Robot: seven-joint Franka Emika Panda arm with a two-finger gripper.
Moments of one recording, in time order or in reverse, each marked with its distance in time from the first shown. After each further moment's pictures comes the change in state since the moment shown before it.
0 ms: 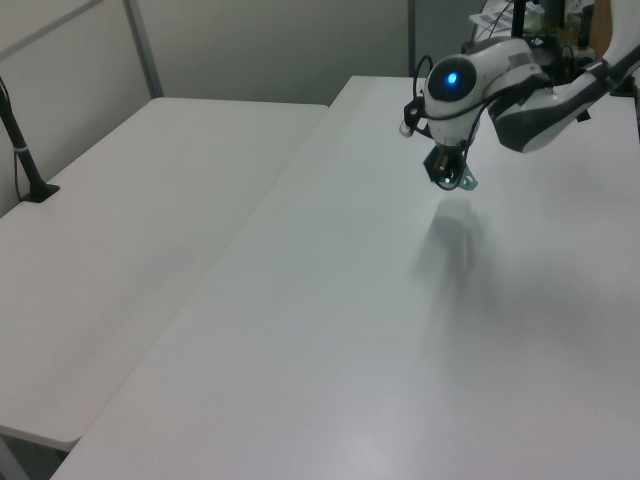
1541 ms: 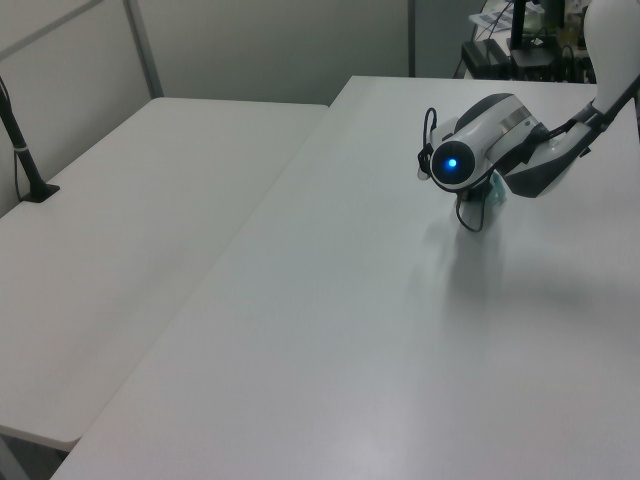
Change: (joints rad) arm 0.000 0.142 0.005 -0.069 -0.265 -0.156 0.083
